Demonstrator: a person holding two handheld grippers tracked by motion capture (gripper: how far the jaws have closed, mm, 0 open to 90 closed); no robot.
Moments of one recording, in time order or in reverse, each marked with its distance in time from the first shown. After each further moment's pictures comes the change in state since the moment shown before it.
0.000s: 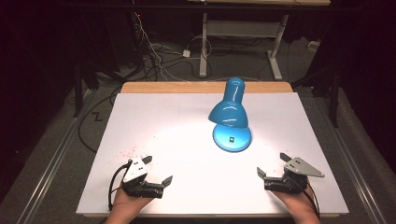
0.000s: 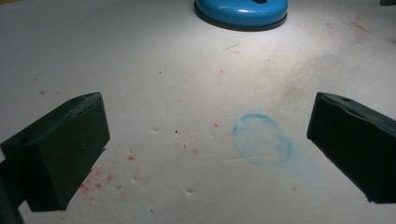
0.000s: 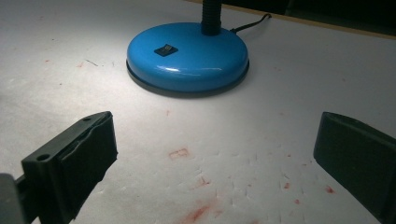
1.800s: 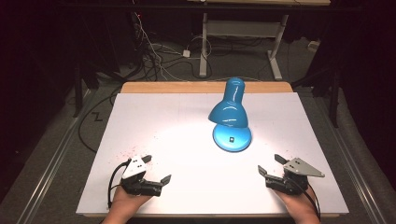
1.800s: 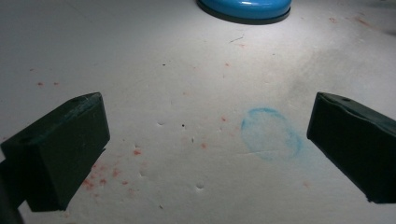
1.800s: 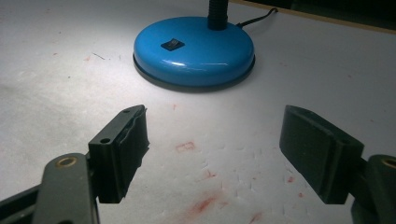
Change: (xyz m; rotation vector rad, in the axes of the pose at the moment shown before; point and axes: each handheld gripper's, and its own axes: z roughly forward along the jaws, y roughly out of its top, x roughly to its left) left arm 0.009 -0.003 0.003 0.018 -0.024 -0.011; right arm 0.001 0.002 -0.004 0.027 0.017 -0.018
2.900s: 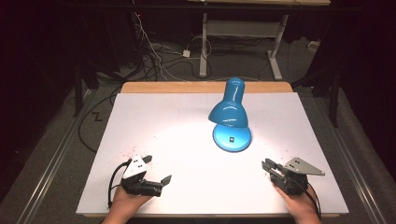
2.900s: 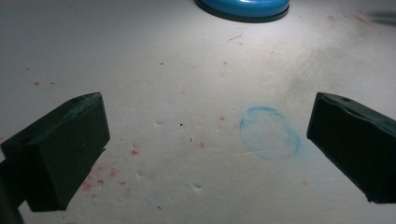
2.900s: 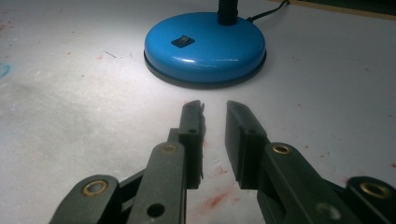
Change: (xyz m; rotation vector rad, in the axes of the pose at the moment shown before) left arm 0.000 0.000 0.001 0.003 -0.004 0.003; right arm -0.001 0.002 -0.001 0.021 0.044 0.014
